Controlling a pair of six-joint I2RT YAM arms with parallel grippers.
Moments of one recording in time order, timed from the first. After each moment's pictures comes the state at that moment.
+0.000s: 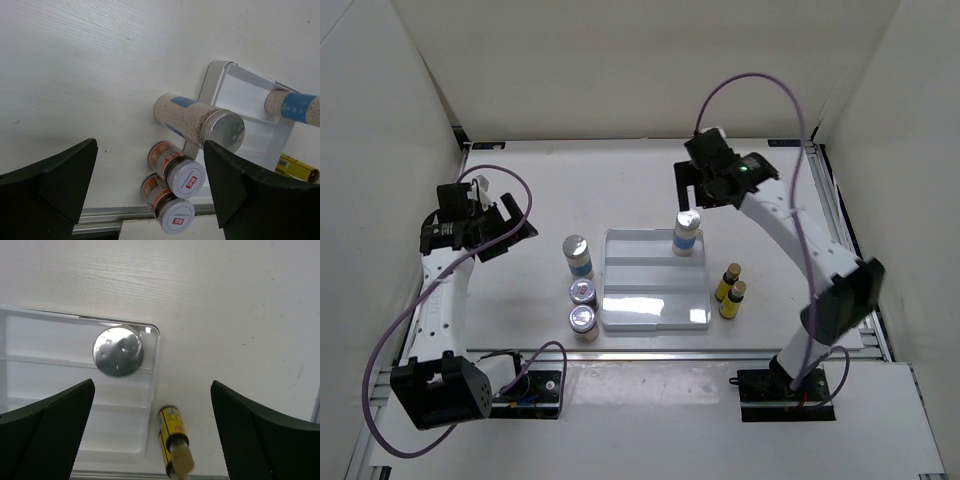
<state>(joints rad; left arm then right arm) 0.17 1.13 1.10 -0.84 0.27 -0.34 0.62 1.69 1.73 -1.01 0.35 0.30</state>
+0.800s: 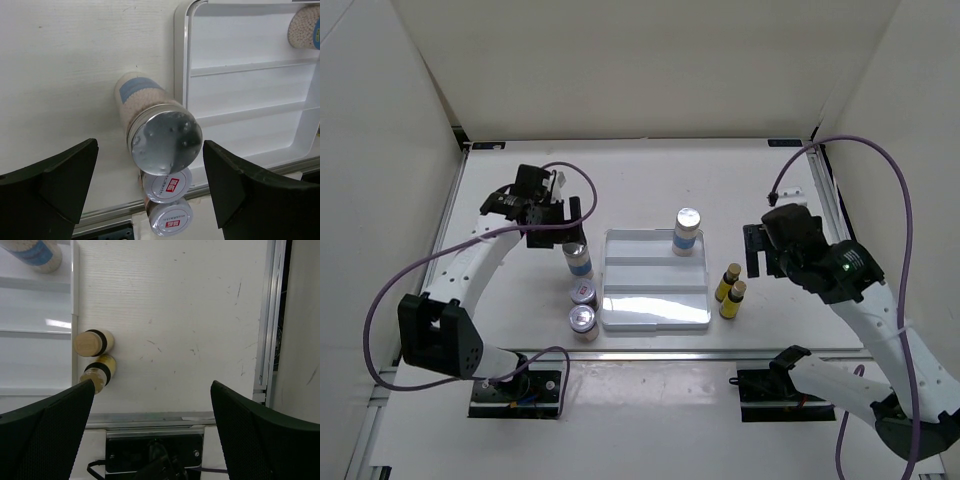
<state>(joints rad) -0.25 1.39 1.21 -0.85 0.16 -0.29 0.62 0.96 1.26 -1.22 0.47 0.29</state>
